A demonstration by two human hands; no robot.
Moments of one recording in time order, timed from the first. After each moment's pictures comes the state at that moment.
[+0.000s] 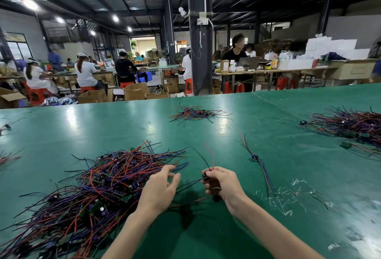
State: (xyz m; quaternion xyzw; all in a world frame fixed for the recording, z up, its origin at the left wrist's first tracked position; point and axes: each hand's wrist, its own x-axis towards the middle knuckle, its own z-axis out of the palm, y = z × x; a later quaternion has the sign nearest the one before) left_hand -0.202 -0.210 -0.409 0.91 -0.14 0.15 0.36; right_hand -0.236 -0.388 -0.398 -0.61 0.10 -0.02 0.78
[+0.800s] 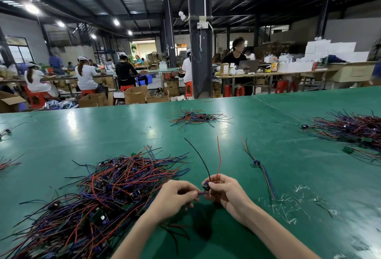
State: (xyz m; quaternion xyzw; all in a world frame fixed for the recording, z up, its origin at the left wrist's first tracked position) left_hand -0.210 -0.225 -0.392 0.83 -0.21 -0.09 0.50; right_hand -0.229 -0.399 -0.407 -0.55 0.05 0.03 0.83
